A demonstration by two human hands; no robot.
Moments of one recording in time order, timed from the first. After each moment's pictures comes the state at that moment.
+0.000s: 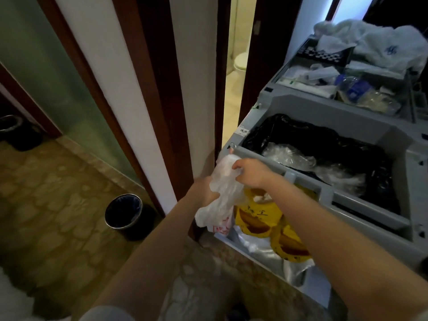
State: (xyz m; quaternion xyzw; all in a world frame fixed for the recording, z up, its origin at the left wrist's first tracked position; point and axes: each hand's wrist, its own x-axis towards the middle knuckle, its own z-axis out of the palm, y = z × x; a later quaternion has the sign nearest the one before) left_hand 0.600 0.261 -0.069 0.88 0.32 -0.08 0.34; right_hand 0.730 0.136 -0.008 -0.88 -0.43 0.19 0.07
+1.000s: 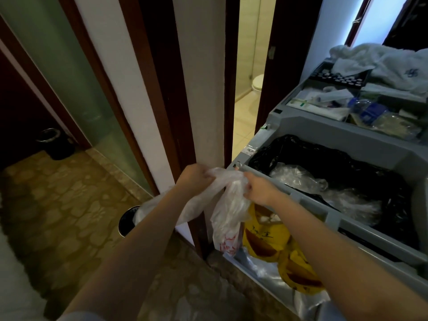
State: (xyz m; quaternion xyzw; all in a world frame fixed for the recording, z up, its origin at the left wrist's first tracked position) left_hand 0.600 0.272 0.028 0.90 0.32 0.05 0.29; right_hand 0.747 0.124 -0.016 -0.85 -0.42 0.26 0.19
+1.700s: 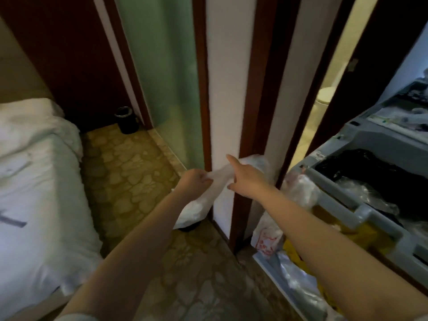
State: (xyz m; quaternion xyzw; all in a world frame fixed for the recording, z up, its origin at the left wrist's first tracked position) left_hand 0.395 0.318 0.020 0.84 0.45 0.11 0.28; right_hand 0.558 0.240 0.026 -0.77 -0.59 0.18 0.12
